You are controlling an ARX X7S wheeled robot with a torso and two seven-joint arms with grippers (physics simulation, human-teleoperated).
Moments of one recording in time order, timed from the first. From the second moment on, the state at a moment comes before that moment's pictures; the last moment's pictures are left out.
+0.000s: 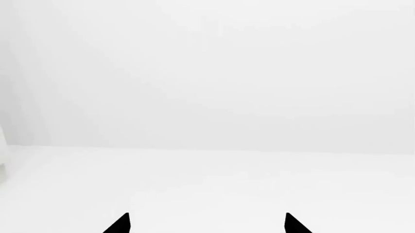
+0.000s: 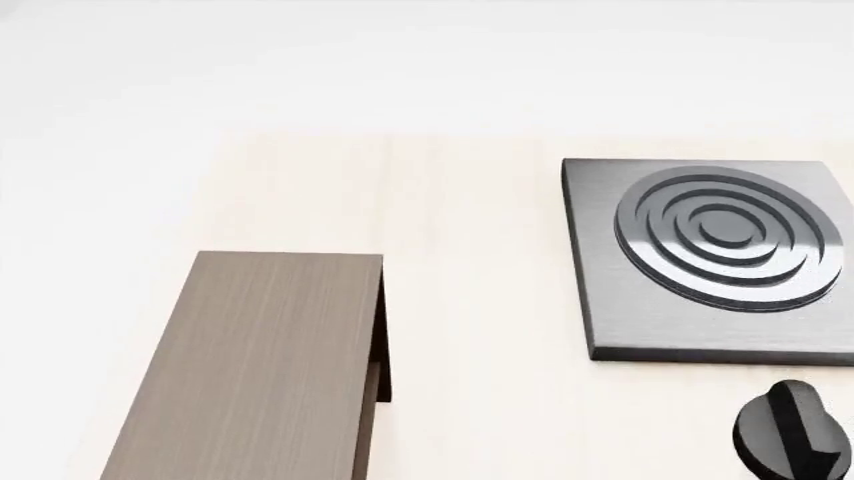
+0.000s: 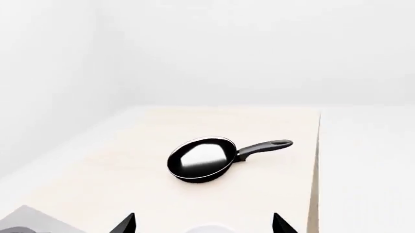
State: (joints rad) left arm 0.38 -0.15 -0.25 0.19 -0.27 0.18 -1.33; right arm -0.06 0.78 0.92 -0.86 1.58 0.88 1.57
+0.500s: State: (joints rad) left arm 0.39 -0.16 -0.25 0.19 -0.28 0.18 -1.33; right arm -0.73 0.97 1.22 -0.84 1.74 0.38 1.57
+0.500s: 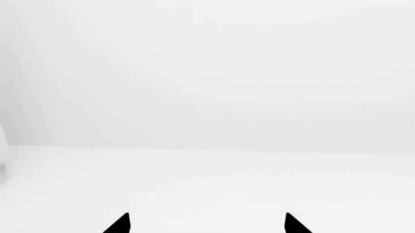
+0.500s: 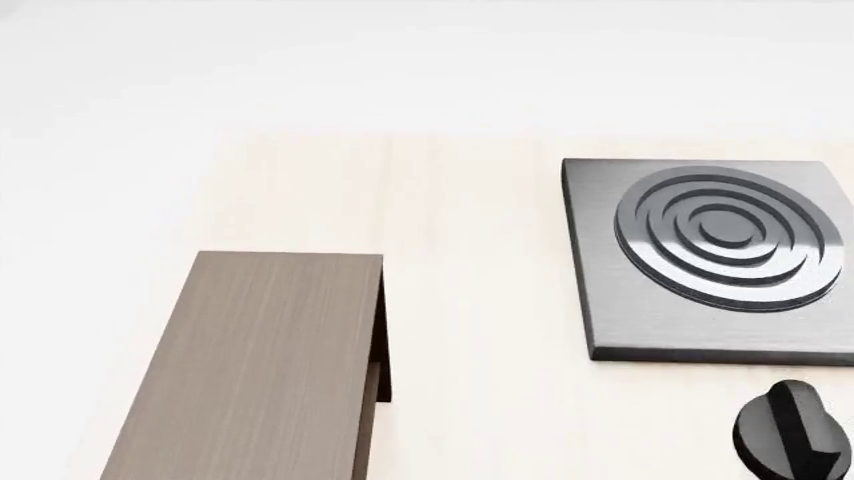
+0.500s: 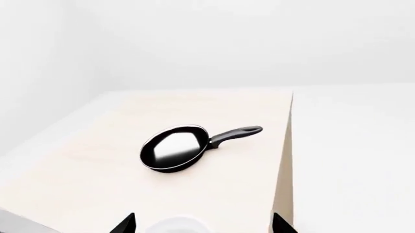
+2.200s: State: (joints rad) left arm 0.39 -0.16 -0.25 0.17 -0.28 0.19 -1.33; right arm -0.67 1.21 0.96 -0.45 2.06 0.36 1.46
